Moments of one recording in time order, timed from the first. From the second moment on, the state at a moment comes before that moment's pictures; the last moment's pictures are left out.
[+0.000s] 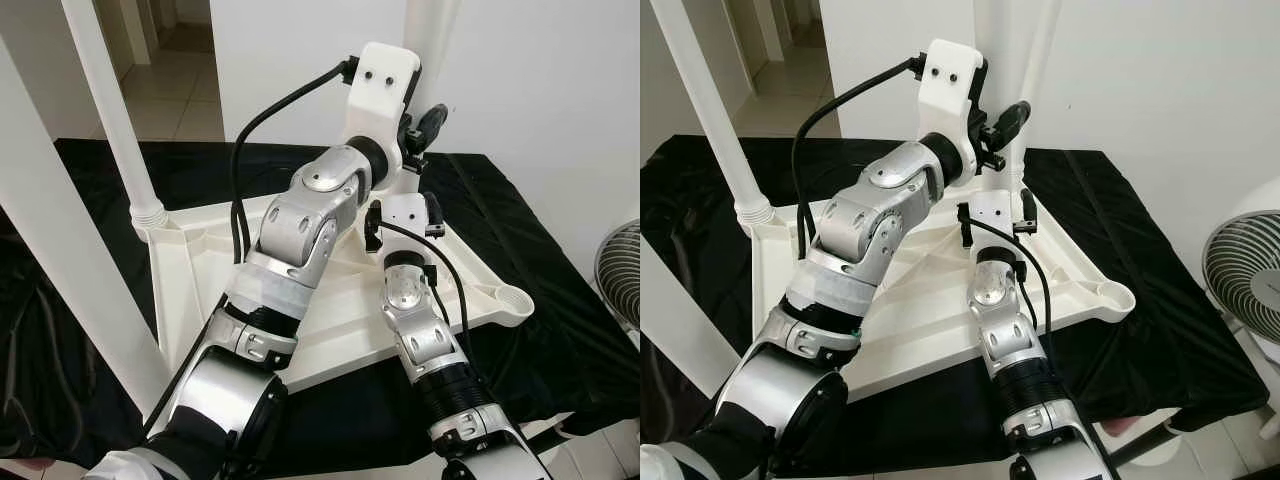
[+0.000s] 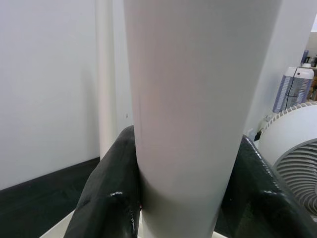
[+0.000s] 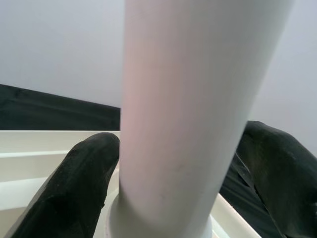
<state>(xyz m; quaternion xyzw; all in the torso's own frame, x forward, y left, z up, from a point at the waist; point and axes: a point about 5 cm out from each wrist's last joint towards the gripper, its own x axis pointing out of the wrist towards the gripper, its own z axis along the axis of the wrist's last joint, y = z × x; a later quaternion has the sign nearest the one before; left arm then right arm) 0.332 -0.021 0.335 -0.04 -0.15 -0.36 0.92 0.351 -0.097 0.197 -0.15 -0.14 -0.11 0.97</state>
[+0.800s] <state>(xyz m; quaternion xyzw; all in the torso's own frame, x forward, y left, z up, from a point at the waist) 0.330 -0.024 0.338 -0.04 -0.15 -0.36 0.92 0.355 -0.099 0.210 -0.14 -0.18 -0.14 0.96</state>
